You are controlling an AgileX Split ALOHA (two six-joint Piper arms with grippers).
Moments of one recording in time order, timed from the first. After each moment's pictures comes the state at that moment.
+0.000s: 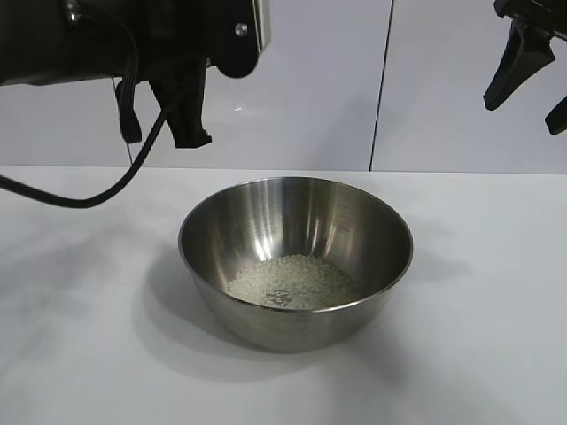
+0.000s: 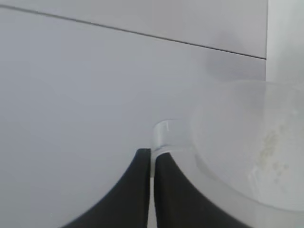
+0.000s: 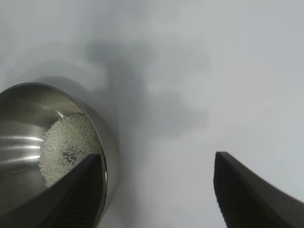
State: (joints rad) left arm -0.75 1.63 -0.84 -0.45 -0.66 1.65; right arm -0.05 1.59 -1.28 0.36 0.89 -0.13
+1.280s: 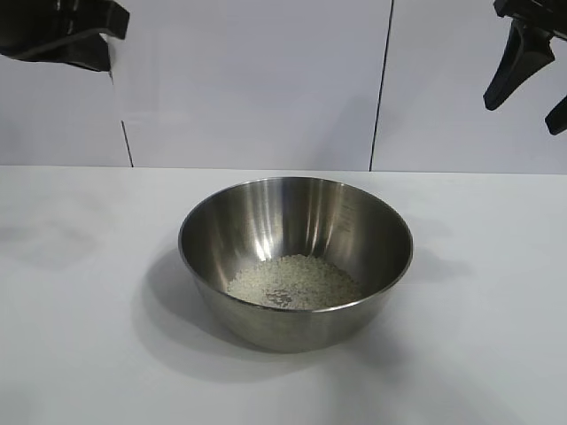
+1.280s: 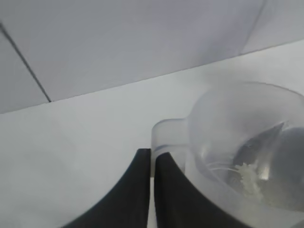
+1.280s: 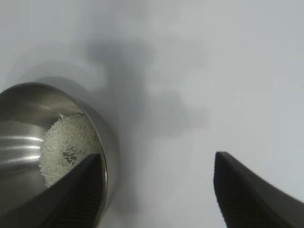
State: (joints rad) left arm -0.29 1.51 -0.98 -0.49 0.11 0.44; right arm -0.05 1.59 -1.28 0.36 0.89 -0.13
